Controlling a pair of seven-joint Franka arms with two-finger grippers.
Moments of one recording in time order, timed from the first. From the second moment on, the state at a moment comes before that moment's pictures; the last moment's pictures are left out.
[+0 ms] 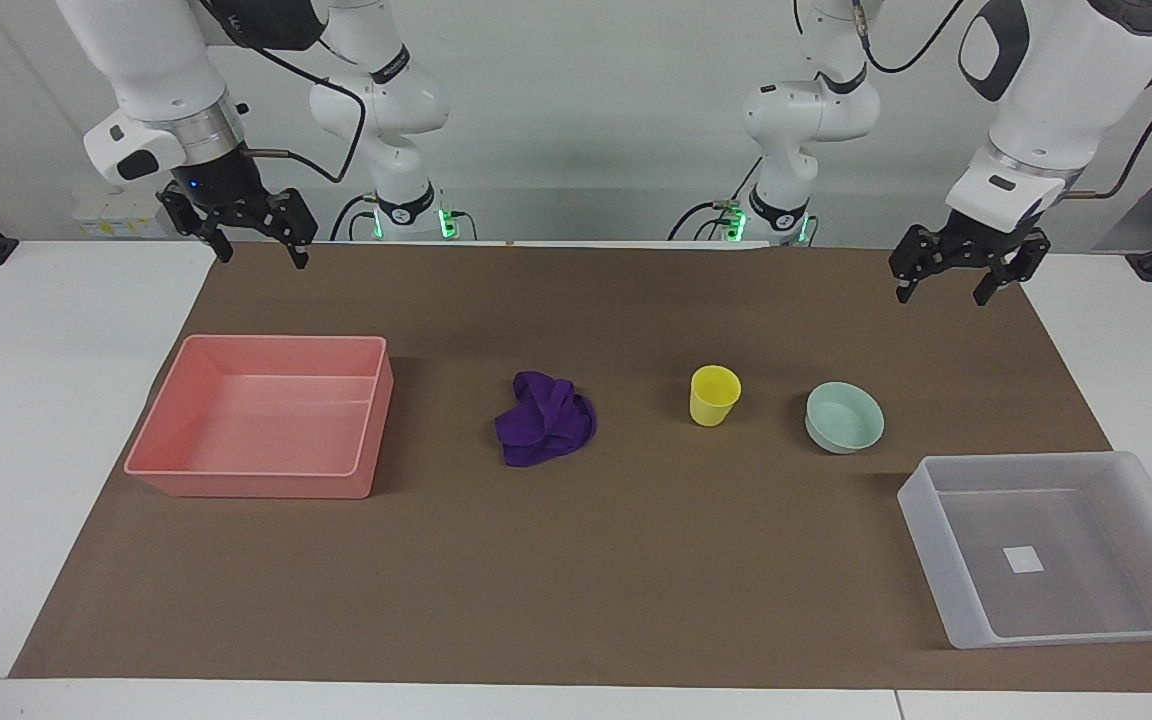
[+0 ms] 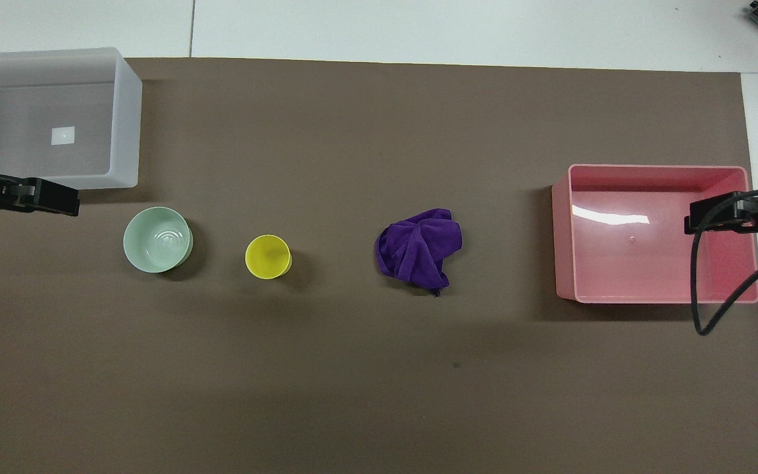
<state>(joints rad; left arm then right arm) -0.01 -0.03 -0.08 -1.65 0.03 1.67 0.03 0.05 -0.06 -0.06 -1.62 -0.02 1.56 0.09</state>
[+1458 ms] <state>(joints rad) 0.02 -0.03 -0.08 -1.79 -0.01 1.82 0.03 0.05 -0.06 -0.06 -1.62 -0.02 1.56 0.09</state>
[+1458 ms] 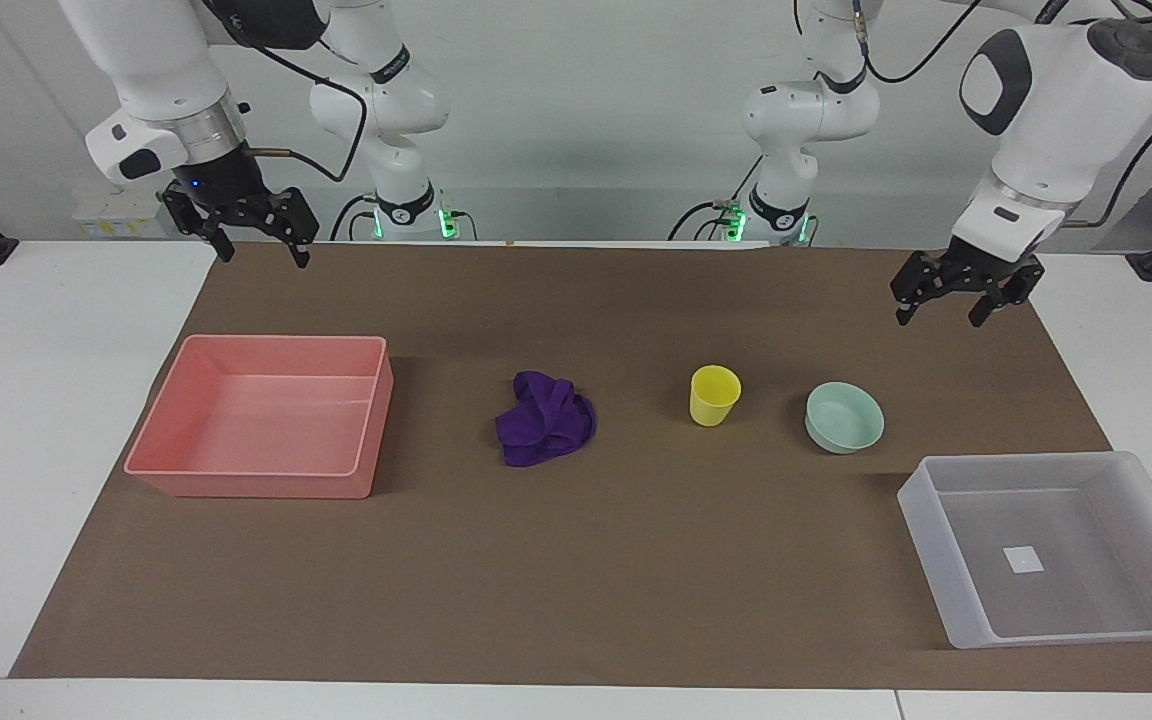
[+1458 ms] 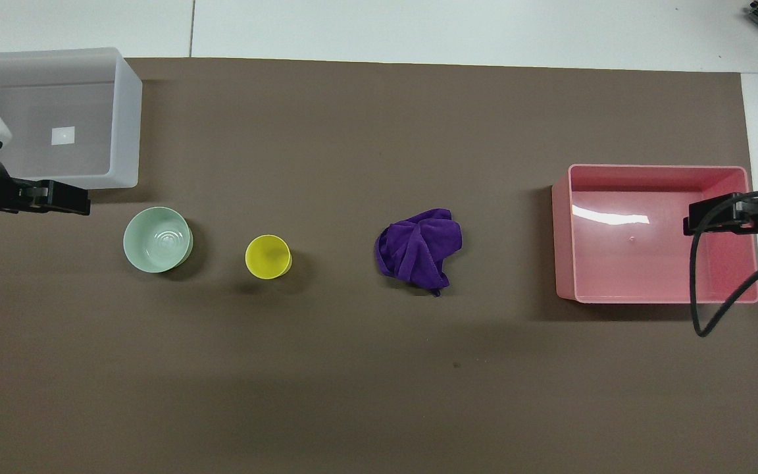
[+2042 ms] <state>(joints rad) 0.04 0.01 -0.07 -2.08 -0.01 2.18 0.03 0.06 -0.06 -0.06 -1.64 -0.01 1.59 0.09</state>
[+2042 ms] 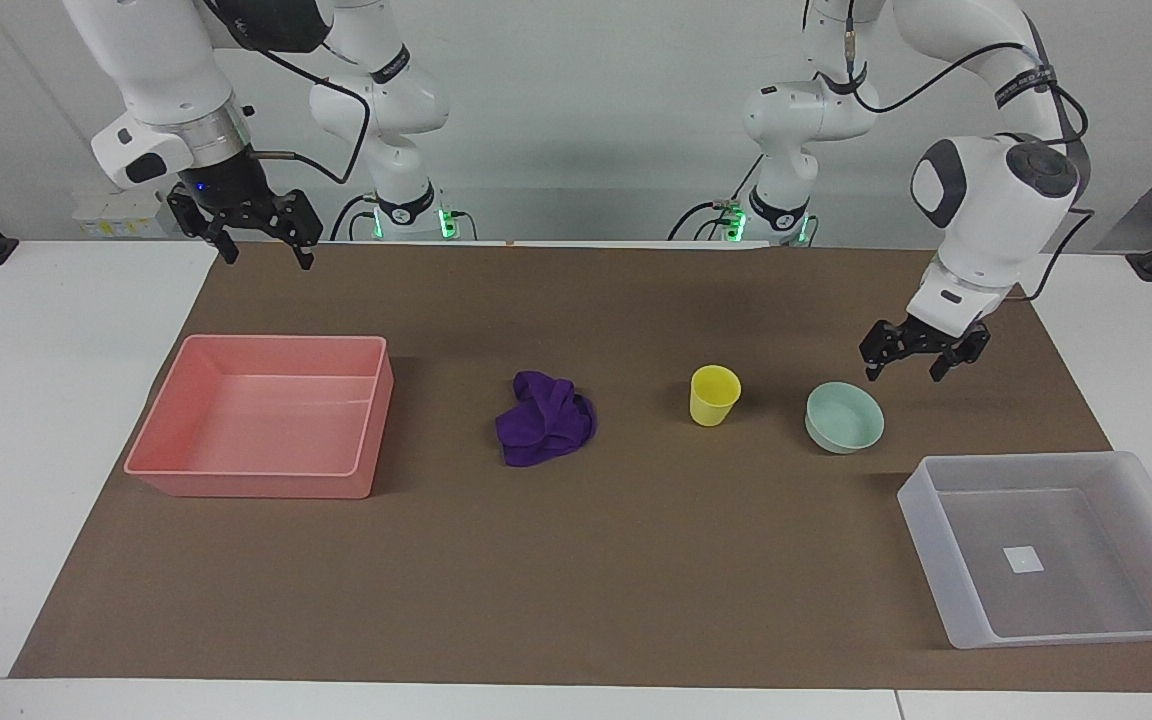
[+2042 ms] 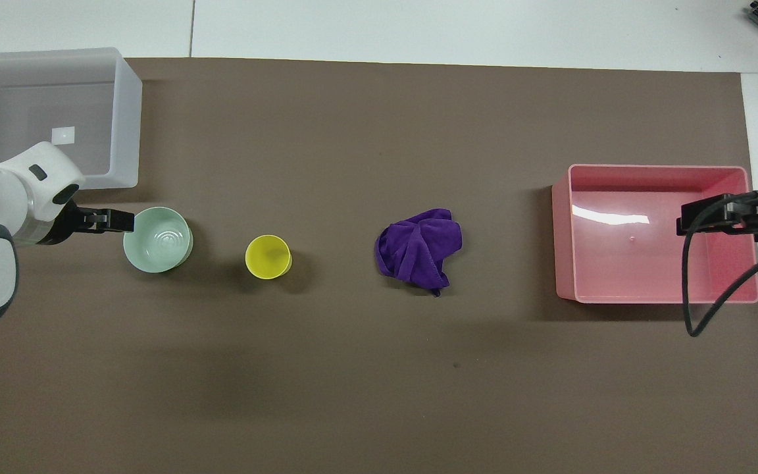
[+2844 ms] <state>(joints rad) 0.04 0.13 -0.08 -2.20 -0.01 2.36 0.03 0.20 -0.06 -0.06 -1.83 -0.01 1.84 0.19</state>
